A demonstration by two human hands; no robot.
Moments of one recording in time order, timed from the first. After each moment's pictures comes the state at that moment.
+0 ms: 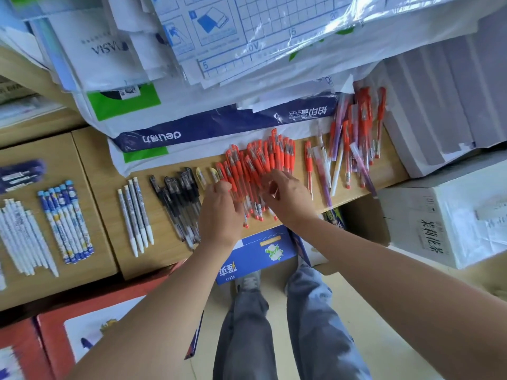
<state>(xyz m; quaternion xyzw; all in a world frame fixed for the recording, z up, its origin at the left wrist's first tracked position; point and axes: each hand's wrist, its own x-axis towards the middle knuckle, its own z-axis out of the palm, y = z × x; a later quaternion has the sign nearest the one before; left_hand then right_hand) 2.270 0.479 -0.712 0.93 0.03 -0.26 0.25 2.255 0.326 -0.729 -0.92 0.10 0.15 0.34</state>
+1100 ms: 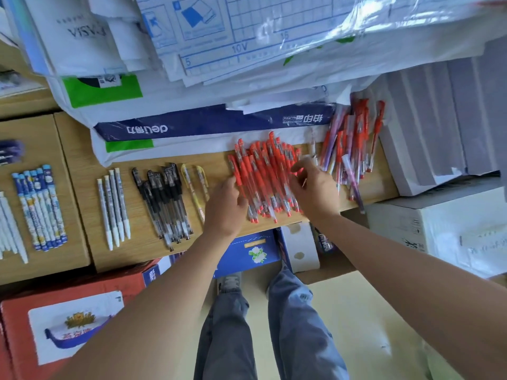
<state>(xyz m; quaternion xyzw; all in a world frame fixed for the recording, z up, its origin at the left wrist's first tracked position) 2.276 0.439 -0.728 0.90 0.04 -0.30 0.33 2.268 0.253 -0.732 -0.93 0.15 0.10 0.31</state>
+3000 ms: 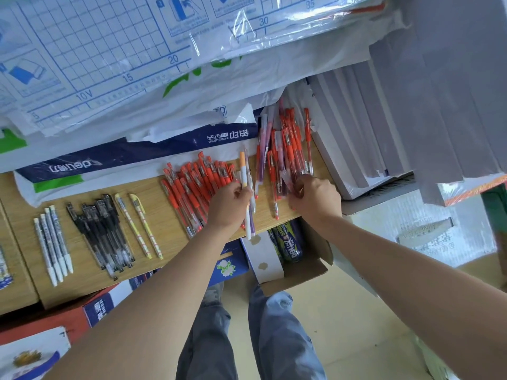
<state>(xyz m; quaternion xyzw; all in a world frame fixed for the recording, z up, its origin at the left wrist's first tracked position) 2.295 0.298 -0.709 0.82 0.09 -0.37 0.43 2.251 0.116 -0.728 -0.94 0.20 0.21 0.17</state>
